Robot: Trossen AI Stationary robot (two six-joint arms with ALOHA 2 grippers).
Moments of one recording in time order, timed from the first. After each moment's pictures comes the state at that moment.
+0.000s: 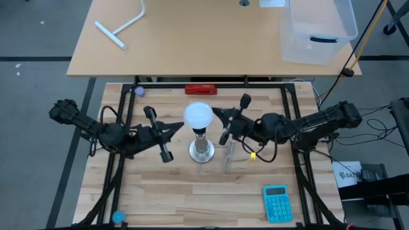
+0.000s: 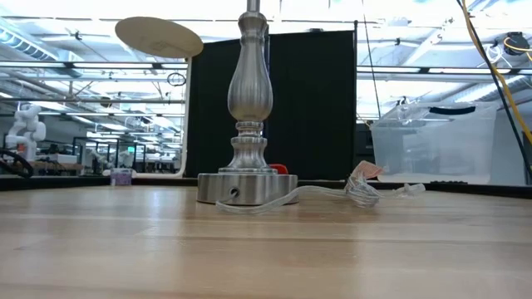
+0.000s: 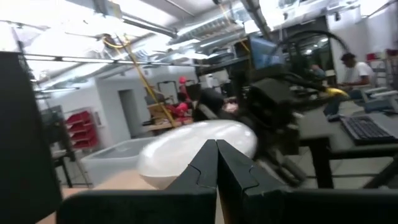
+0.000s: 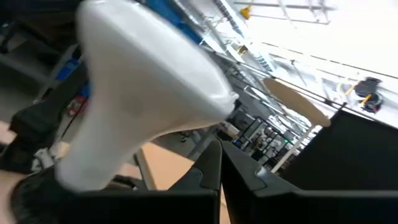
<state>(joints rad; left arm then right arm) -0.45 1.16 0.99 0.56 -0.74 0.50 0.21 1.39 1.05 0.55 0.65 -0.81</state>
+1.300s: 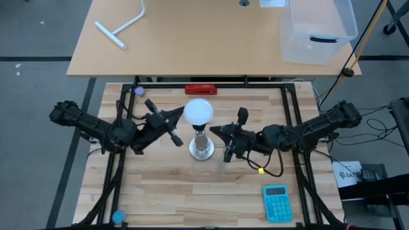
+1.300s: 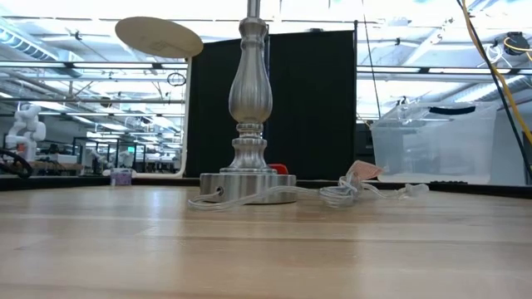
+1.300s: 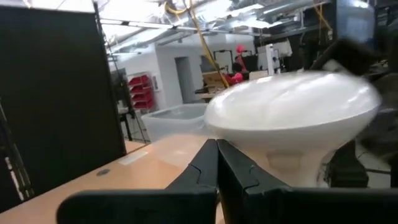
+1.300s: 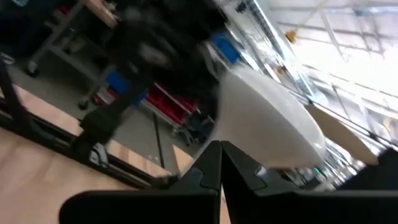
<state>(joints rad) -0.36 1.20 0.99 0.57 -0.95 0.45 0.33 1.39 1.05 0.46 0.62 -0.85</state>
